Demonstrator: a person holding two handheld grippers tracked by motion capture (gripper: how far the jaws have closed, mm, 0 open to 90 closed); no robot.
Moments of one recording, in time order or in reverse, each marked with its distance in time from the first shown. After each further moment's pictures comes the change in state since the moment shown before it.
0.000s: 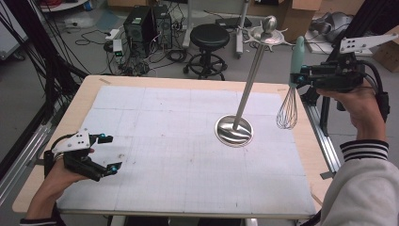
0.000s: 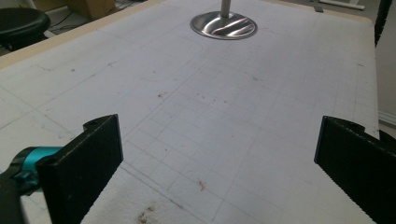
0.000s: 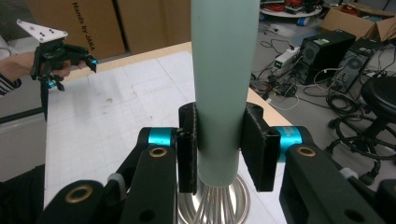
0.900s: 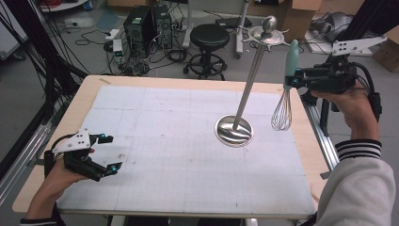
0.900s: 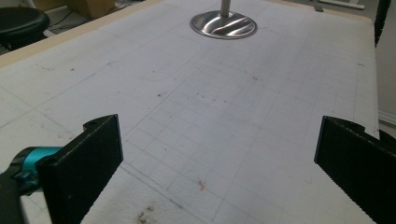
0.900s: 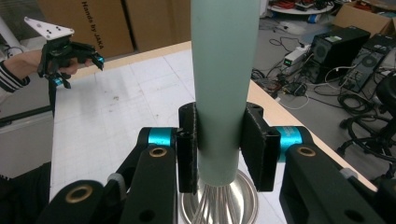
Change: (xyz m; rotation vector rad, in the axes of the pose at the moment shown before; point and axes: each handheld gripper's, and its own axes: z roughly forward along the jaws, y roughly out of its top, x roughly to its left) left arm 0.000 0.000 0.001 0.005 0.002 -0.004; right arm -0.002 -0.005 0.013 0.007 0.038 0.001
